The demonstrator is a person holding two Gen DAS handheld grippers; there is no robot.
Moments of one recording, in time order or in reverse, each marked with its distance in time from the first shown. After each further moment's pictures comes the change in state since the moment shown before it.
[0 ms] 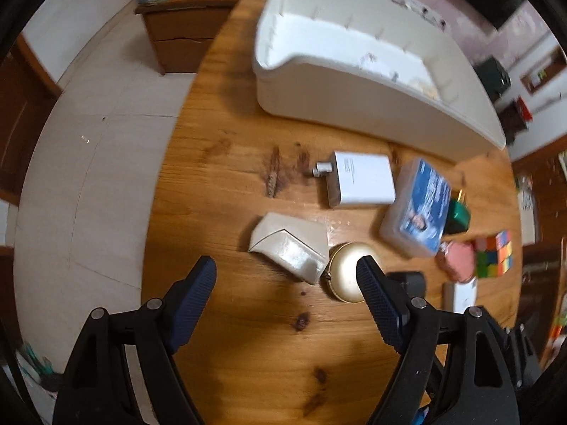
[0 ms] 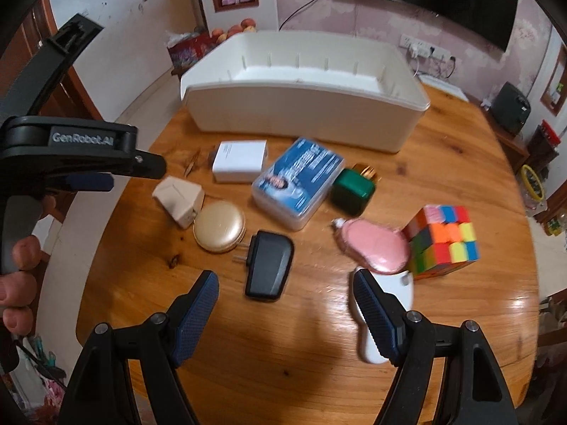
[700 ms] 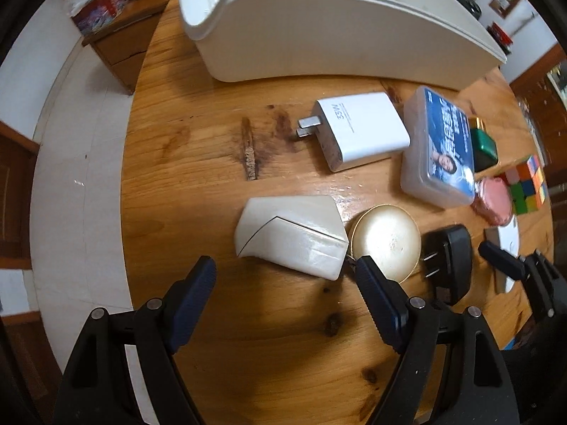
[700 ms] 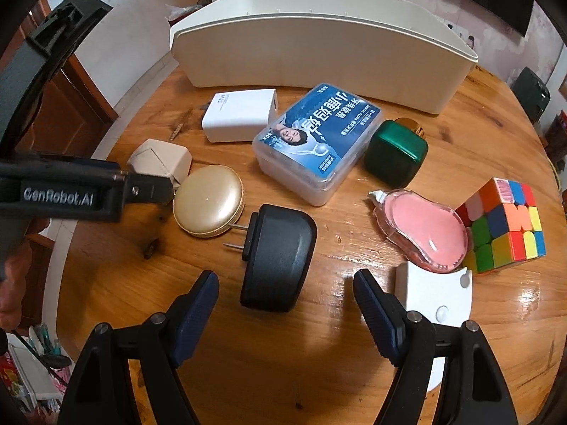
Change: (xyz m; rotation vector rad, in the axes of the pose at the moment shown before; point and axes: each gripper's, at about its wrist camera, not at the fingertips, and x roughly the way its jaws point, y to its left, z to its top) left arm 0.035 -0.002 -0.008 0.253 0.073 0.046; right arm 0.053 0.008 -0.007 -0.005 0.071 0.029
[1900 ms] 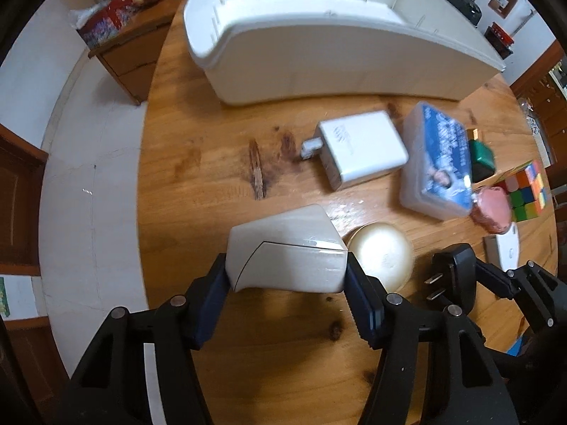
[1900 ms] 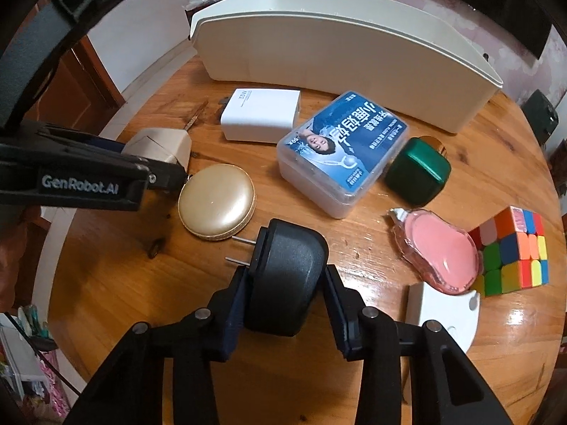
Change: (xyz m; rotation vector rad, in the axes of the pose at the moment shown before) left arm -0.023 -0.001 0.011 0.011 -0.045 0.038; right arm 0.016 0.020 0.020 -0.078 -0.004 -0.009
